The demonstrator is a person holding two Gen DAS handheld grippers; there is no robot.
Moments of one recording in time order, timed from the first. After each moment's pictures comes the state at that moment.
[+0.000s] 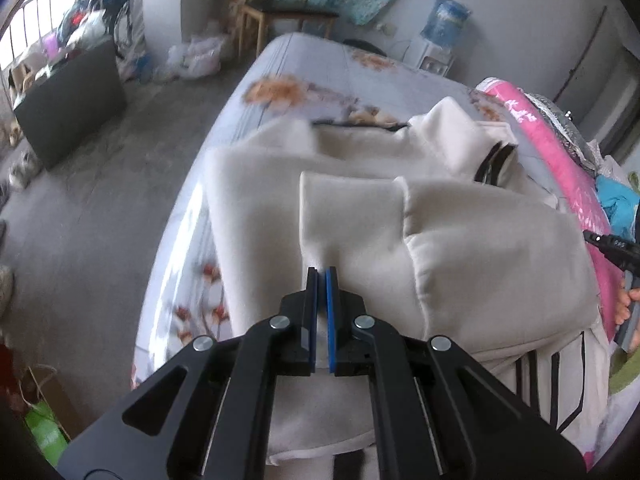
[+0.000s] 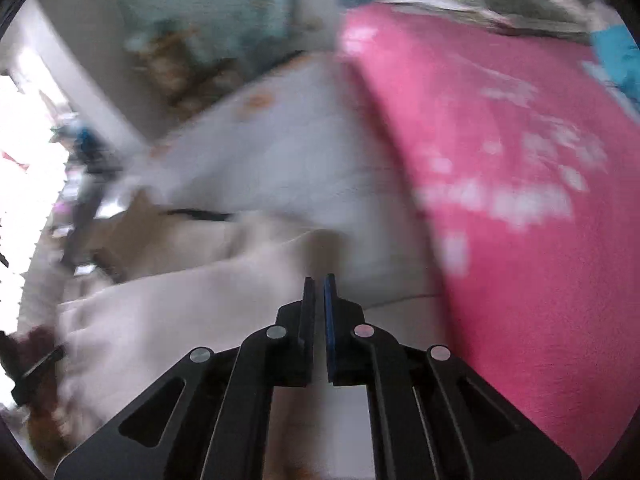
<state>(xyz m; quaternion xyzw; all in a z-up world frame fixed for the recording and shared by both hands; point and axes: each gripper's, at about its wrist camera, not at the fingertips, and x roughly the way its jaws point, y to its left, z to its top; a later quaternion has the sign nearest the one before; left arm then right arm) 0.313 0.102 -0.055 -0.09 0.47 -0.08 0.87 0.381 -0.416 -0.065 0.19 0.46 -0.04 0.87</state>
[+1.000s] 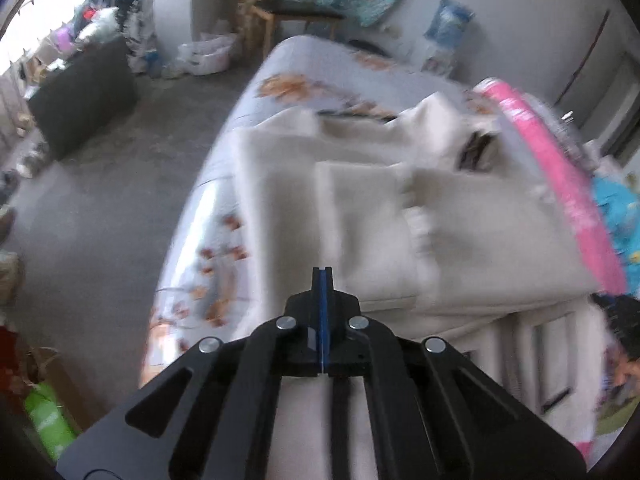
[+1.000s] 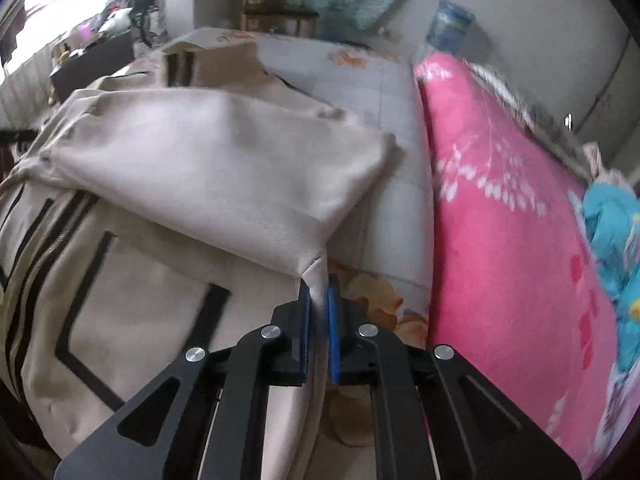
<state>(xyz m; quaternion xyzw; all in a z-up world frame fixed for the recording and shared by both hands) 0.272 0.106 -0.044 -0.07 0.48 -0.04 0.87 0.244 -0.318 -0.045 -0.10 0.48 0.01 0.87</state>
